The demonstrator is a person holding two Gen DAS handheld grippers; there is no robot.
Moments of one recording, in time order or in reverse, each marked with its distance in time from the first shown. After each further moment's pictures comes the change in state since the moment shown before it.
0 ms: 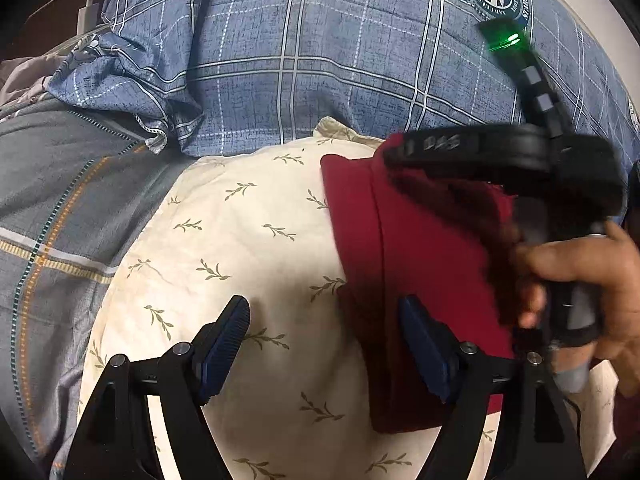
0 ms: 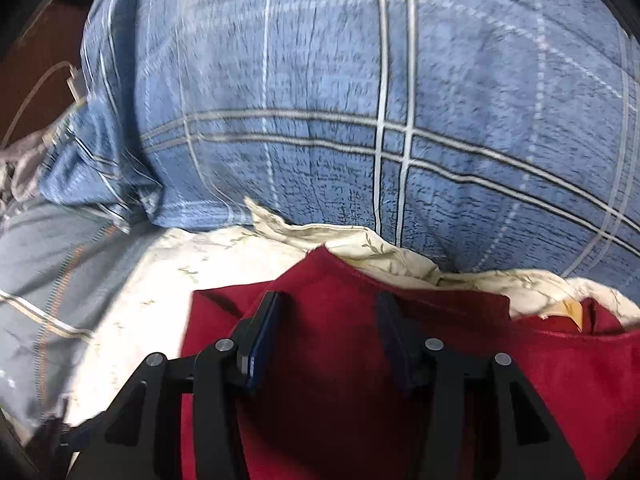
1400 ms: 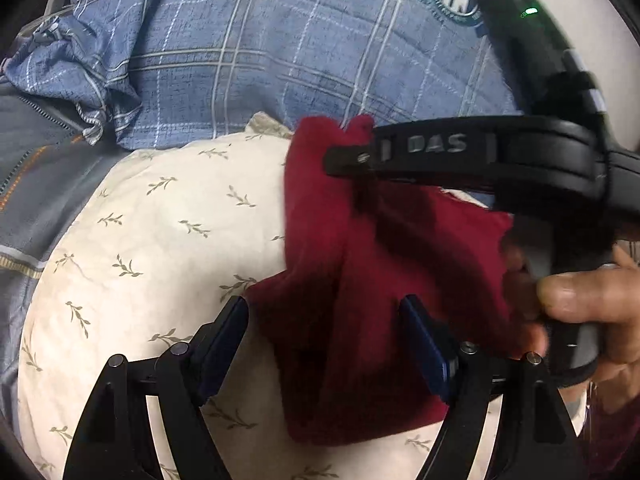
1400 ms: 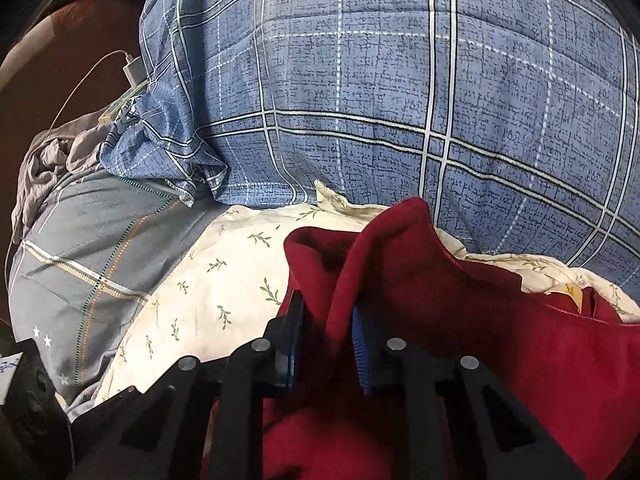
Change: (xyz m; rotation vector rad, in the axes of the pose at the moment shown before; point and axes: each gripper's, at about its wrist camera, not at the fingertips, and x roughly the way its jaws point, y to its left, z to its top) left arm 0.010 -0.004 0.002 -0.041 0.005 -0.213; right arm -0.032 0.019 -0.012 -0.084 0.033 0.102
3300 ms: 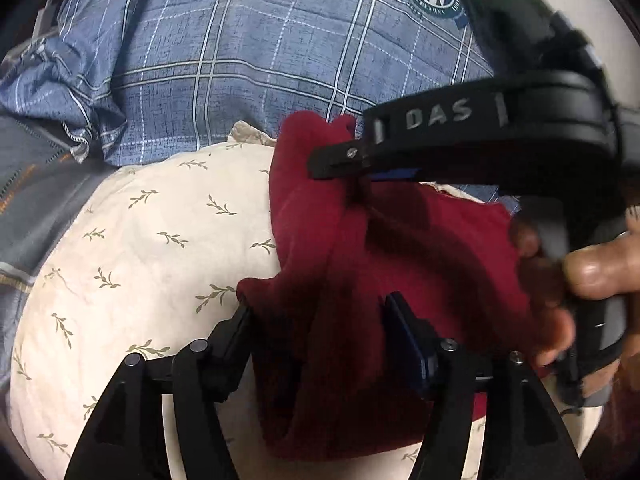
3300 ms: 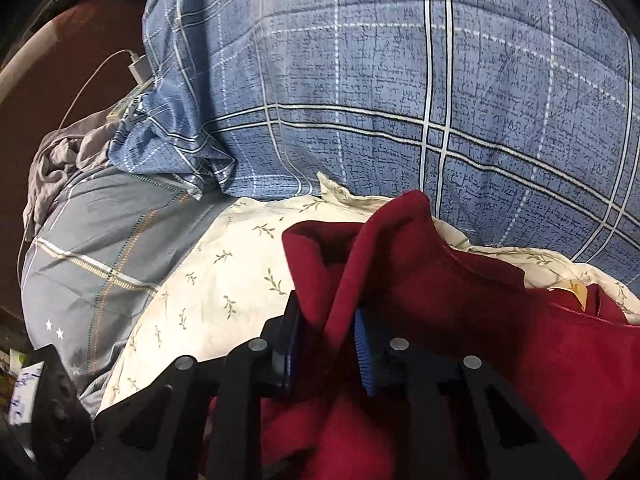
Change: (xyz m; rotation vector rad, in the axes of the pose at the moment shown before) left arm 0.007 -0.019 -0.007 0.073 -0.051 0.009; right arm -0.008 -0.008 -0.004 0.015 0.021 0.056
